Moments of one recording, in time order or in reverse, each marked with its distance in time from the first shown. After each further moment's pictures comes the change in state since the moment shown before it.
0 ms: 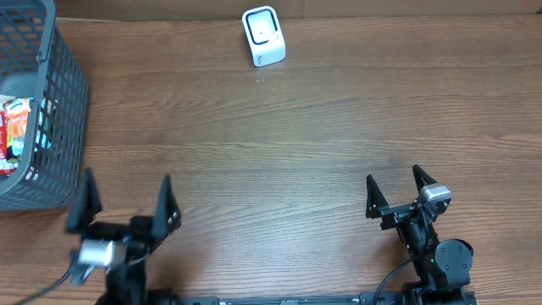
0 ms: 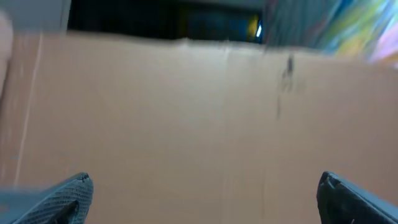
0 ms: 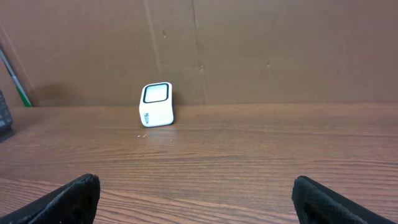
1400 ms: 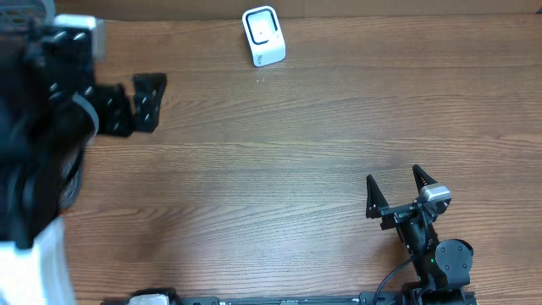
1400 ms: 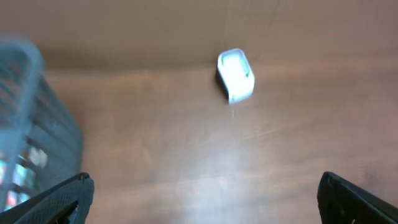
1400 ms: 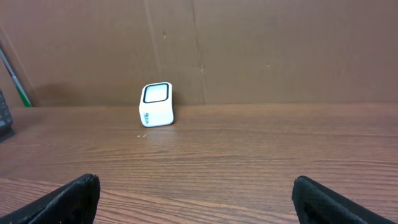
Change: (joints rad) left arm 0.000 1.365 1.825 -1.715 0.080 0.183; right arm 0.000 0.000 0.000 0.000 0.000 0.000
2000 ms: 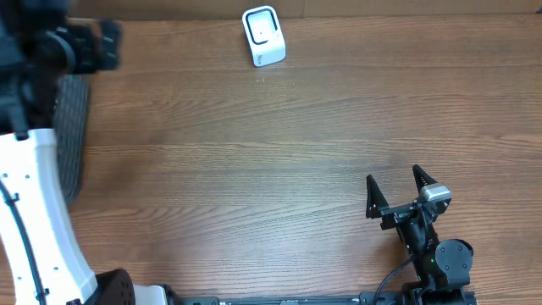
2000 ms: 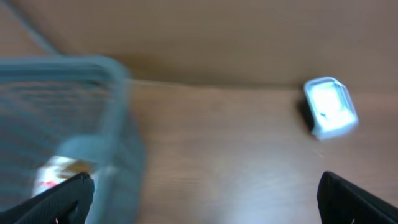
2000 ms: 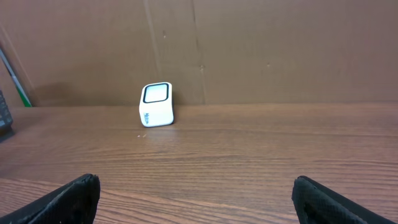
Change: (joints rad) left arm 0.218 0.211 0.001 0.294 -0.090 0.079; right arm 0.000 0.000 0.000 0.000 0.000 0.000
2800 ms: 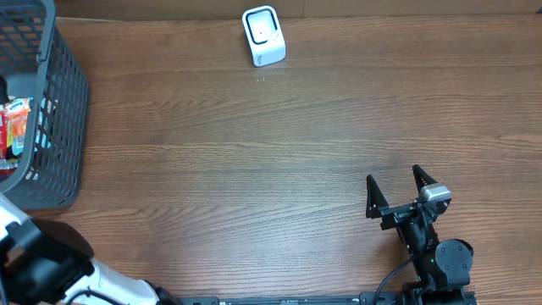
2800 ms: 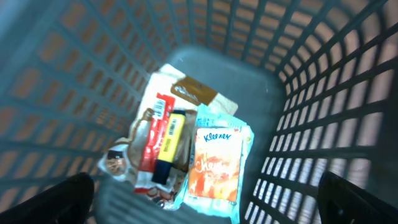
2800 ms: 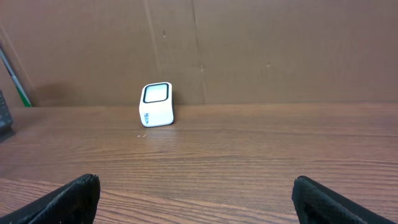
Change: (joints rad) left arm 0.485 0.305 0.006 -0.003 0.065 0.121; right arm 0.000 0.000 0.000 0.000 0.001 0.000
